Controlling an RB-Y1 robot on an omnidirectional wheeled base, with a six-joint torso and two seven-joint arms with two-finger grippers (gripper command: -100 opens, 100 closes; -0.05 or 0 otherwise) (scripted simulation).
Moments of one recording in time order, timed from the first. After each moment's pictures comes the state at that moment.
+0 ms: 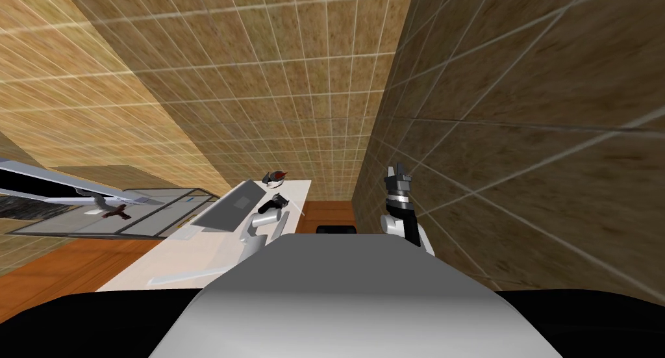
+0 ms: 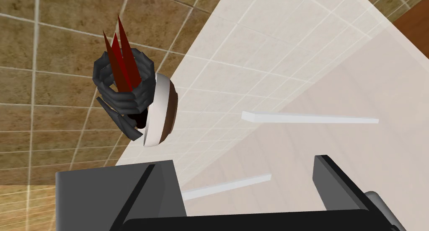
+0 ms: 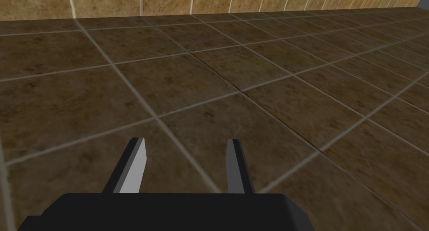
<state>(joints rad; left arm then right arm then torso) 0.25 0.26 0.28 -1.81 0.11 0.70 0.68 0.48 0.00 -0.05 -2.24 0.05 -0.42 -0.09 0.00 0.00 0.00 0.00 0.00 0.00</state>
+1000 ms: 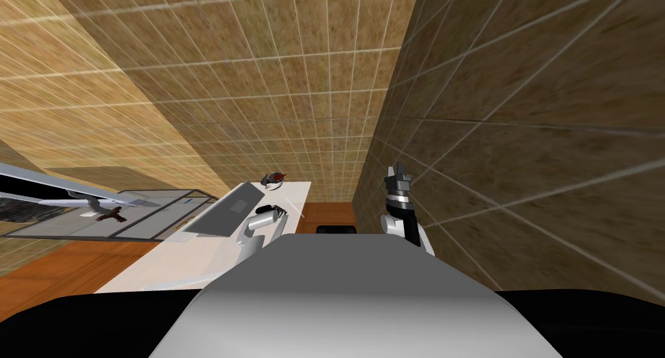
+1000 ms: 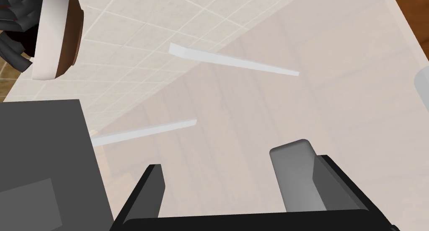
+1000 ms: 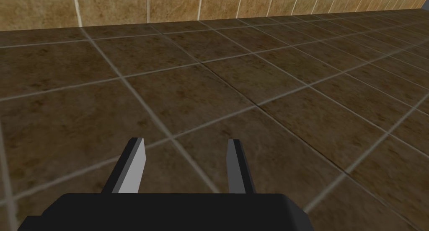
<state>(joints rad) 0.23 0.25 0.36 -1.69 0.16 0.96 0.78 0.48 0.00 -0.05 -2.24 0.05 -0.42 -0.09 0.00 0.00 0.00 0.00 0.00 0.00</state>
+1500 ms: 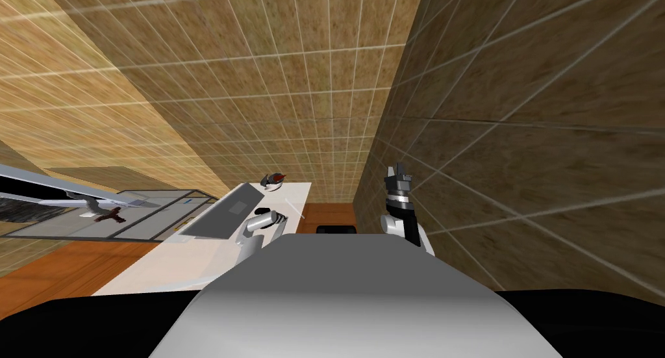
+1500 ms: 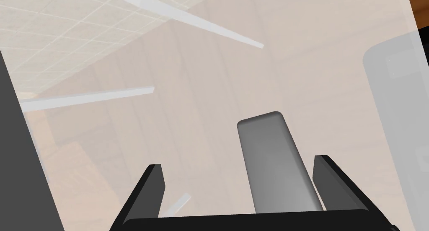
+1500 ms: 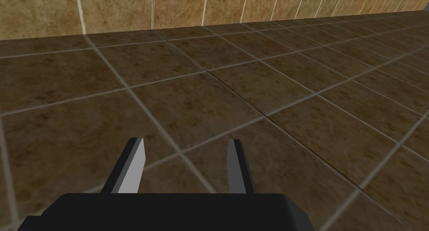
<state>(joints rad) 0.21 0.25 0.41 -1.60 0.20 1.09 0.82 0.48 0.00 -0.05 -2.24 0.05 -0.42 -0.09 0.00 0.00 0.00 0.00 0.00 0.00</state>
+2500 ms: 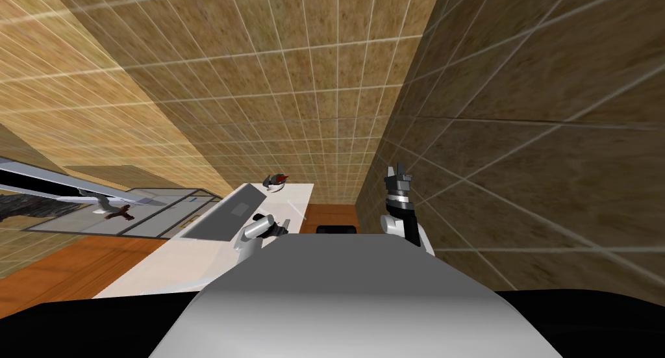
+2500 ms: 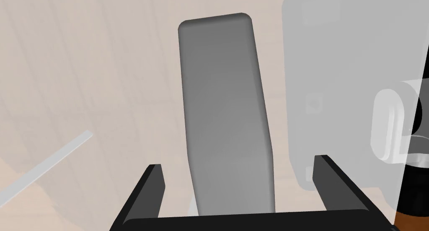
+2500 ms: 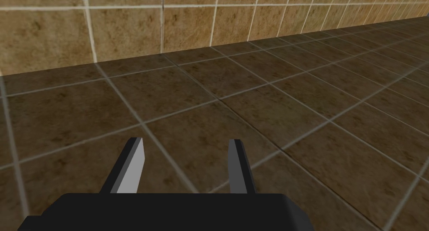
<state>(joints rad) 0.18 0.23 0.52 -1.43 0.26 1.33 0.90 0.48 0.00 -0.05 -2.24 0.05 -0.42 -0.09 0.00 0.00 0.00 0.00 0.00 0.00</state>
